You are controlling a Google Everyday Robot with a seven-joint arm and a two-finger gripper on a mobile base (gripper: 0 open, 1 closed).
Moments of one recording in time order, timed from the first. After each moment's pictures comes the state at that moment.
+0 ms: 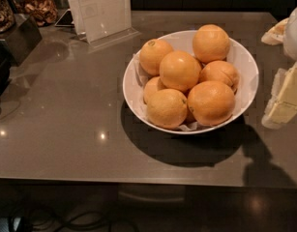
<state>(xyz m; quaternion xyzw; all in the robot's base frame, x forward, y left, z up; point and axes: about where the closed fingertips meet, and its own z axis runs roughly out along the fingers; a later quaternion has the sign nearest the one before) 0.439 -0.215 0.981 -0.60 0.78 -0.04 0.17</state>
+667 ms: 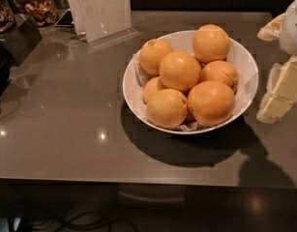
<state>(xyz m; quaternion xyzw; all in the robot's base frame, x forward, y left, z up) 0.446 -0.210 0.985 -0.60 0.78 -0.03 0.18</state>
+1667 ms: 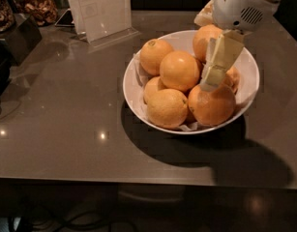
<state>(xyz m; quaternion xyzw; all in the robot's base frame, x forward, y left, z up) 0.515 -0.114 0.986 -0.67 0.71 0.05 0.21</state>
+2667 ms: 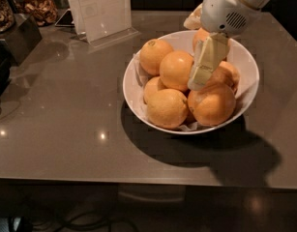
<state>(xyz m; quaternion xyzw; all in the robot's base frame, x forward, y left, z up) 0.533 -0.094 0.972 -0.67 0.70 0.08 0.23</state>
